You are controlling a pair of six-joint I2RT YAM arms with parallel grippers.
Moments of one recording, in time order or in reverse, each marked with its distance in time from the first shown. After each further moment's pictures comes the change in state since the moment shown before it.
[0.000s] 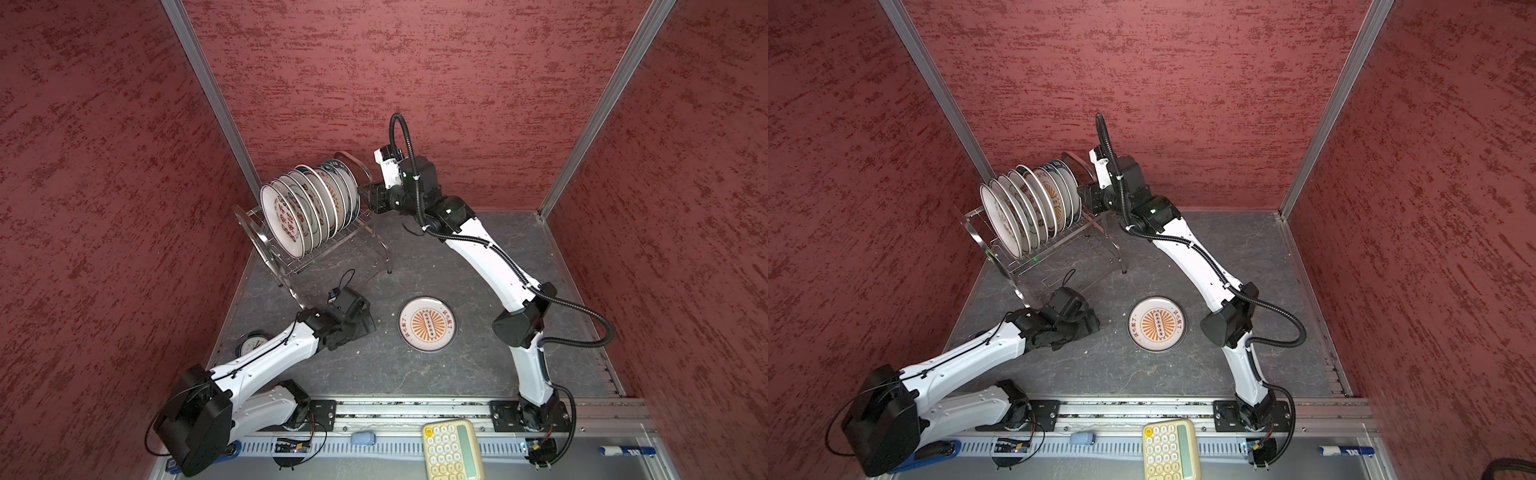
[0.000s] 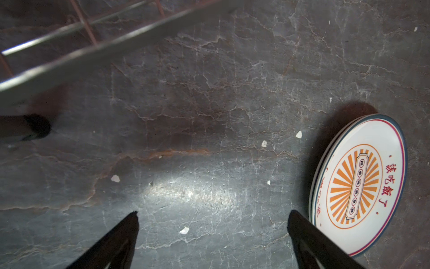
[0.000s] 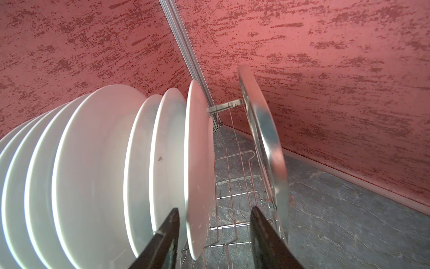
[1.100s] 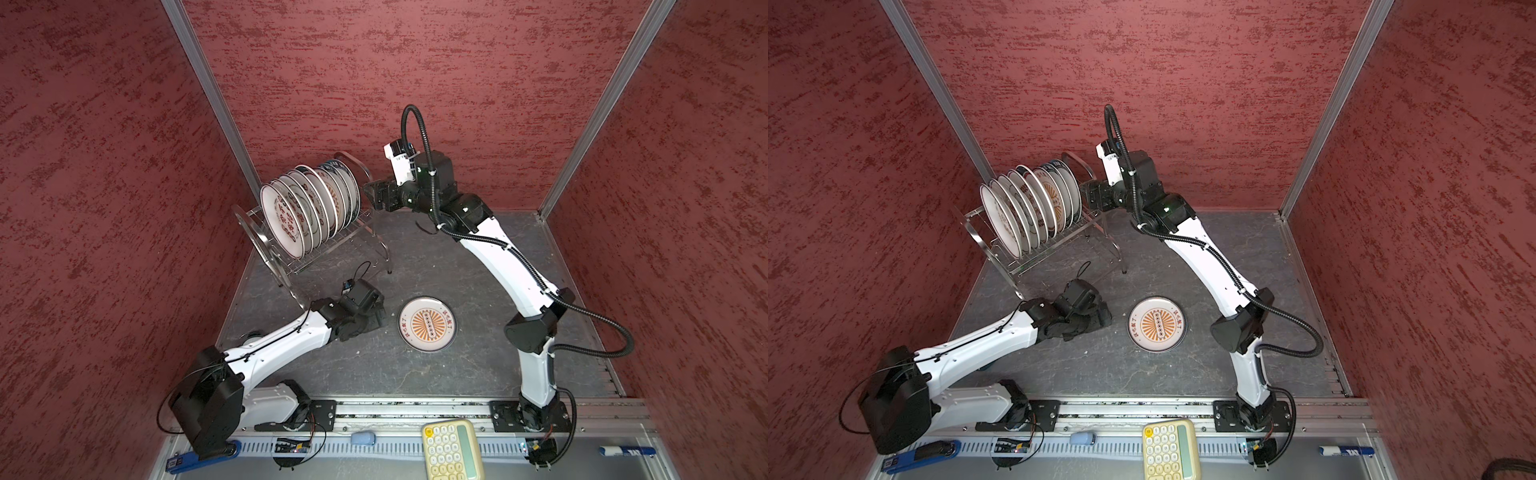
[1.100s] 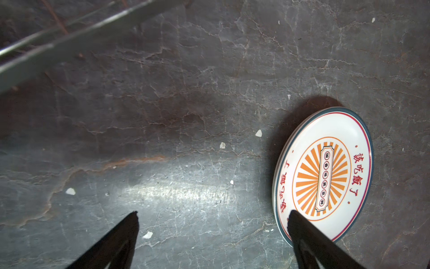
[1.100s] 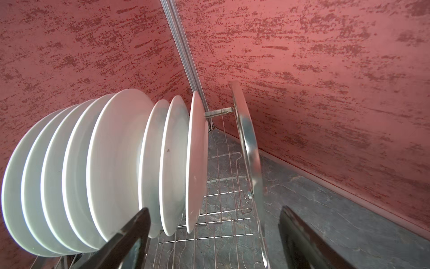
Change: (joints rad) left arm -0.073 0.098 0.124 -0.003 -0.018 0.001; right arm -0.026 -0.090 -0.044 -0.035 0.016 -0.087
